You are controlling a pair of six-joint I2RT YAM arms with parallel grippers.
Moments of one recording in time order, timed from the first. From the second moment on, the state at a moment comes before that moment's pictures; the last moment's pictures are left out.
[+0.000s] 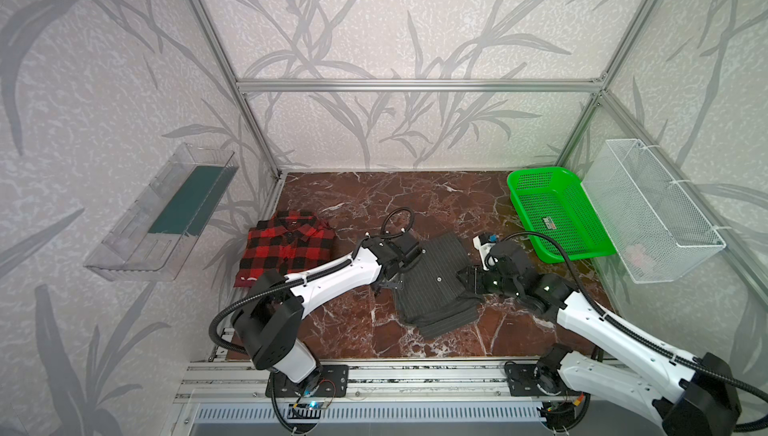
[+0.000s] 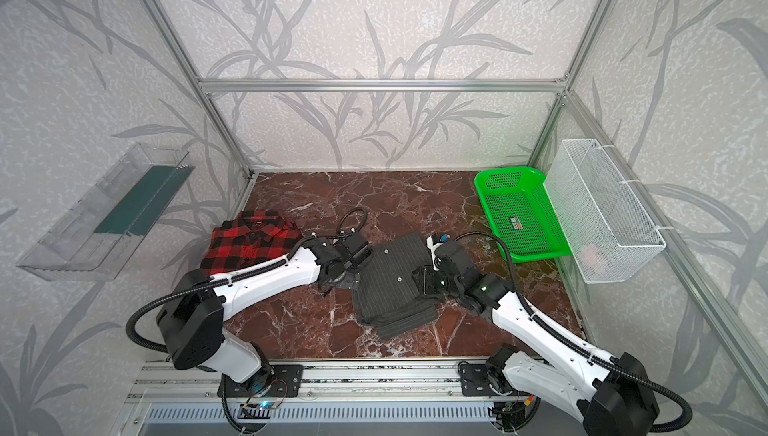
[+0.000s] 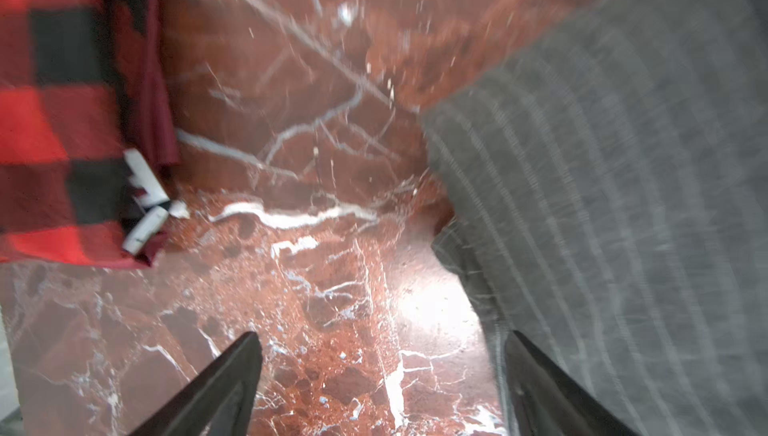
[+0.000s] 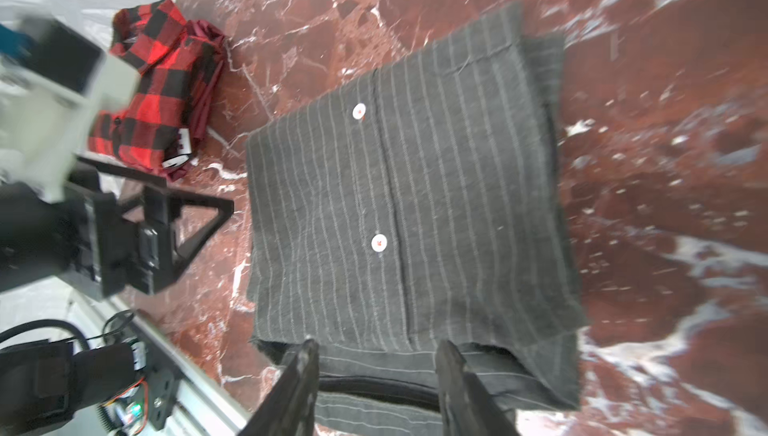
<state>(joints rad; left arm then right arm) -0.80 1.58 1.08 -0.95 -0.37 -0.74 0.65 1.00 0.69 -0.46 -0.11 0.58</state>
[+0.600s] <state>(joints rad) -0.77 1.47 0.82 -0.56 -0.22 -0.82 0.41 1.30 0.66 -0.37 -0.36 0.46</state>
